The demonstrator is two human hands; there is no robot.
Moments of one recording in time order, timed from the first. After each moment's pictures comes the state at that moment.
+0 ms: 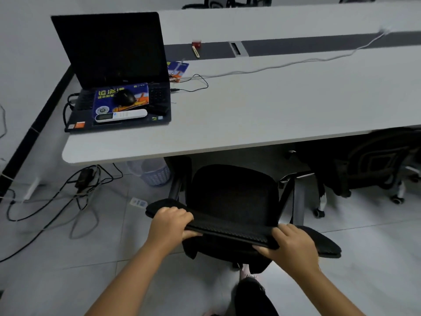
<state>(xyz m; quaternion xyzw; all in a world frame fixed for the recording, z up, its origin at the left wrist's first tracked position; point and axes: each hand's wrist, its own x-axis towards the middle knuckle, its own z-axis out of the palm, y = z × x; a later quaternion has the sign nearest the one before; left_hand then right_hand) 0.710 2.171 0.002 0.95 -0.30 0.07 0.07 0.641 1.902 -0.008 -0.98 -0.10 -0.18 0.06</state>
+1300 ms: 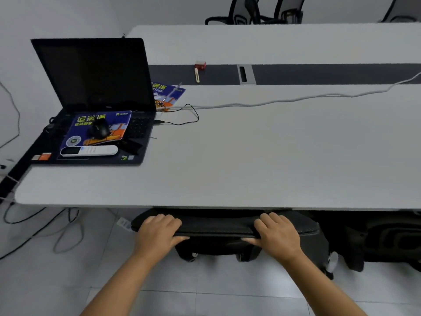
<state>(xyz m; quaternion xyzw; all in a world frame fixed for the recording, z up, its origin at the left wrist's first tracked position) 0.883 2.056 -0.009 0.98 -0.18 0.07 0.05 0.905 1.778 -0.024 -0.93 -0.26 -0.25 0.05</state>
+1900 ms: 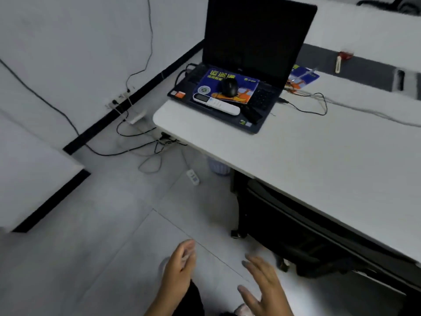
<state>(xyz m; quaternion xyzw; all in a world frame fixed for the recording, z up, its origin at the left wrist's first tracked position) 0.679 2.118 -0.048 0.71 0.42 0.04 0.57 0.765 1.941 -0.021 -0.86 -0.34 0.16 0.34</state>
